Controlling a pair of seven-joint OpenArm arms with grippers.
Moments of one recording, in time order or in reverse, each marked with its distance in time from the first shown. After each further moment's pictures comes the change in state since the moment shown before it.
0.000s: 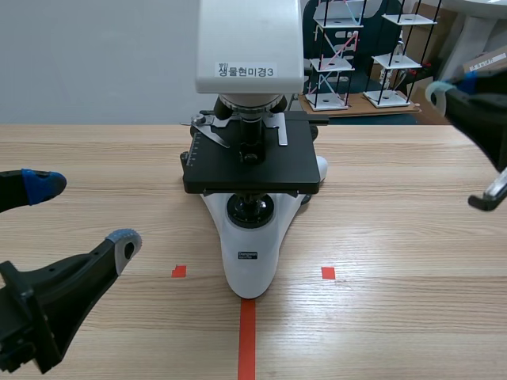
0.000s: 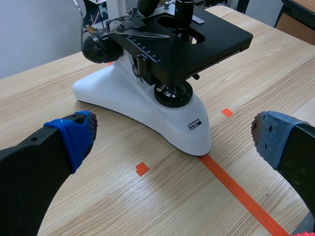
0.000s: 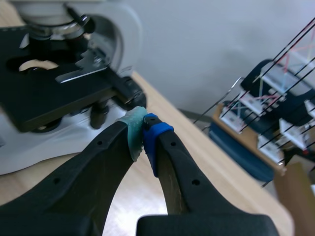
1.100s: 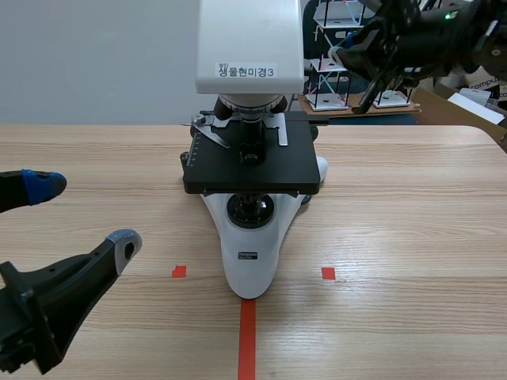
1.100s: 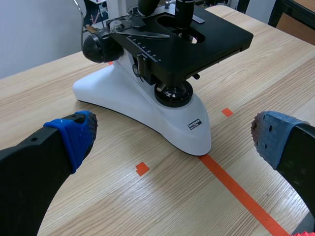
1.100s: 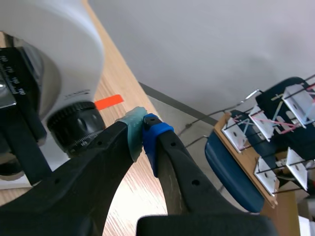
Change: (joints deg) left arm 0.0 0.0 0.0 0.0 0.0 0.0 0.0; right arm 65.5 -6.3 -53.7 -39.1 -2.2 1.3 -7.7
